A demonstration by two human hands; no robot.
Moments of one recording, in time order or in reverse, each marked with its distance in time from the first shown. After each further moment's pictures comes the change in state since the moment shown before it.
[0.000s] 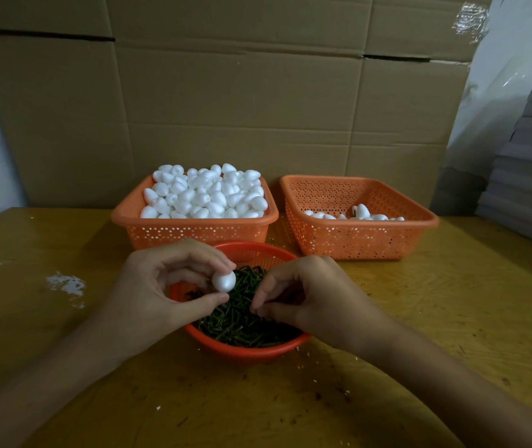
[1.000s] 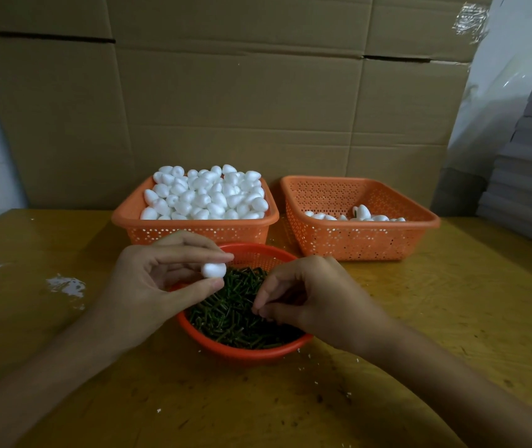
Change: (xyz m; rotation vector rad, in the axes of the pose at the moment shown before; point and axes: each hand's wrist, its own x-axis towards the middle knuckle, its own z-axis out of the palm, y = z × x) left_hand 0.002 -0.008 -0.006 -0.098 0.029 -0.072; right_hand 0.000 0.002 -0.001 0.013 0.006 -0.006
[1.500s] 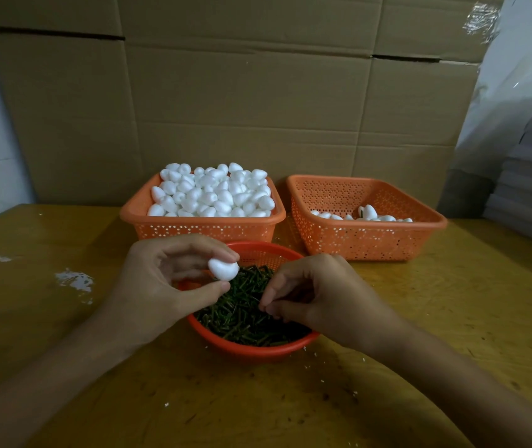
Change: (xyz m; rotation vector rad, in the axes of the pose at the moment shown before) left_hand -0.001 0.005 0.004 -0.009 0.039 0.016; right_hand 0.000 0.000 0.000 0.014 0.007 -0.009
